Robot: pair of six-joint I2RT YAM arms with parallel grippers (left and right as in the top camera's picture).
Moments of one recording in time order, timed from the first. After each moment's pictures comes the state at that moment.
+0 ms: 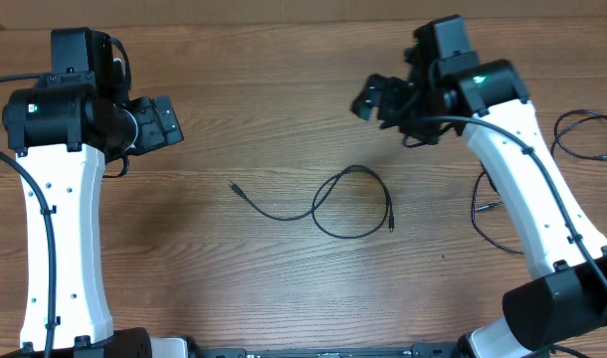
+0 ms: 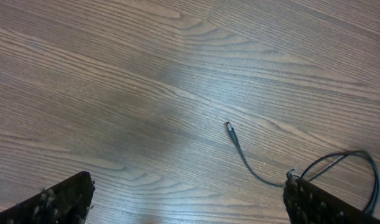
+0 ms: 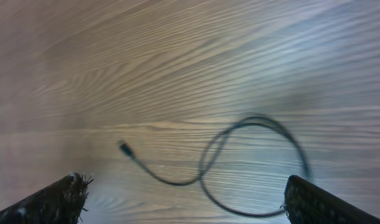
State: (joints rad) left arm 0.08 1.56 1.78 -1.39 -0.01 -0.28; right arm 0.30 1.73 1.72 -1.08 -0.28 0.57
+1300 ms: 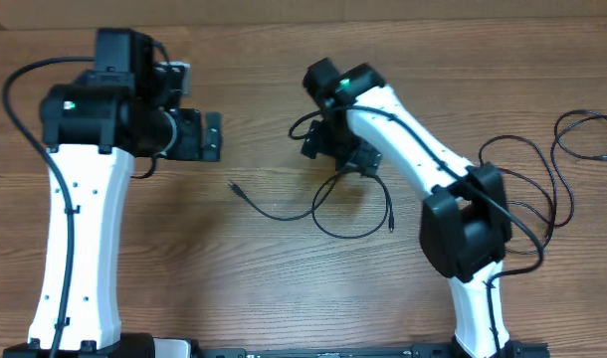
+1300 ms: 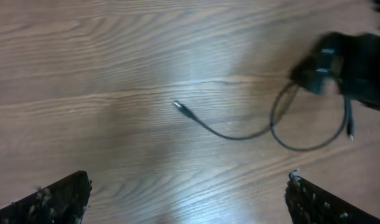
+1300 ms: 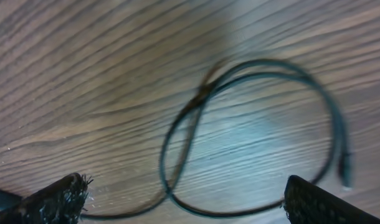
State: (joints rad) left arm -0.08 1.56 1.78 -1.41 0.13 -0.01; right arm 0.56 2.21 1.94 -1.31 -0.01 0.92
